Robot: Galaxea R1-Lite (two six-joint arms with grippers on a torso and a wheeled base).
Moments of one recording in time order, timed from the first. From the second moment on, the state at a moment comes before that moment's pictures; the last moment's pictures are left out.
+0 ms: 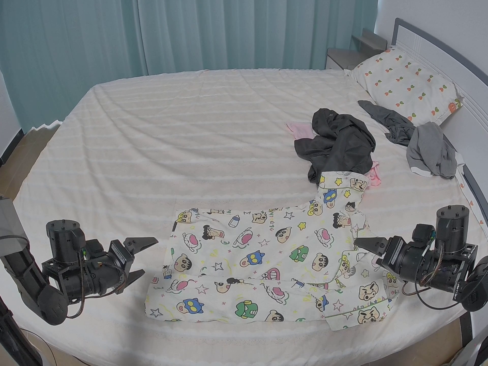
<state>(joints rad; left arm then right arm) -0.13 1.88 -0.20 -1.20 -0.37 -1.06 0.37 1.63 -0.27 -0.87 0.07 0.82</state>
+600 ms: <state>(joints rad) -0.10 2.14 -0.85 -0.82 -0.30 -0.60 0.40 1.62 -0.28 -0.87 0.04 0.78</state>
